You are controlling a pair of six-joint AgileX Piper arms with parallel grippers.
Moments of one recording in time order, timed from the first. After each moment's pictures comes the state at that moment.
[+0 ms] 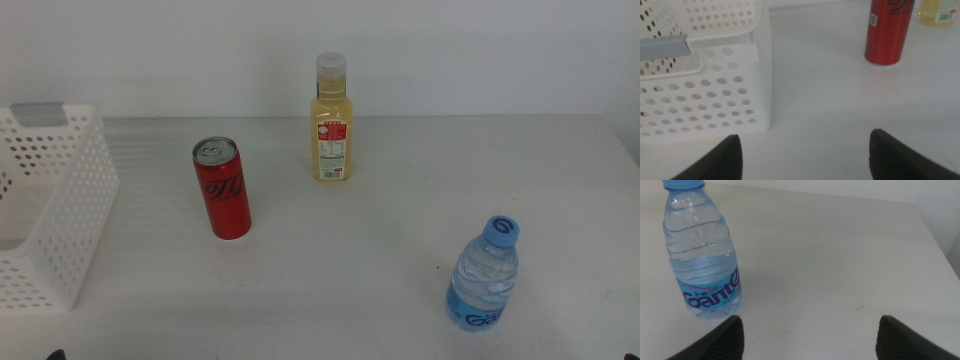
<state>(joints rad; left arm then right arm) -0.02 -0.01 0.03 -0.04 0.36 0.10 0.08 -0.01 0.03 0.05 0.36 -0.09</state>
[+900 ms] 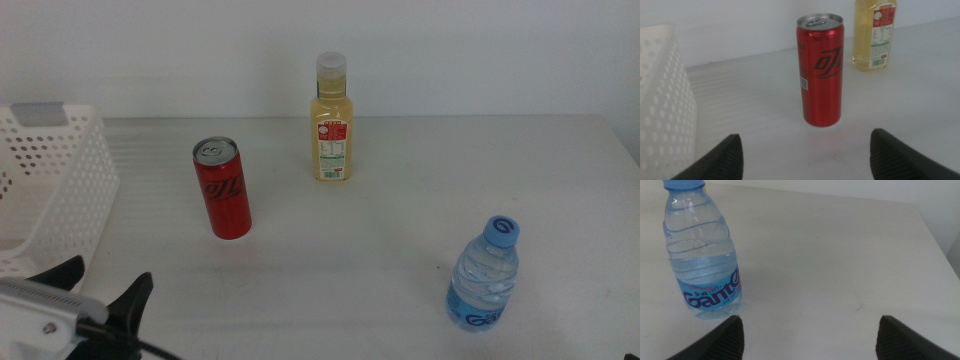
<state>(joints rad) -0.31 0.93 0.03 -0.08 -0.71 0.09 0.08 -0.01 0.03 0.05 0.36 -0.09</state>
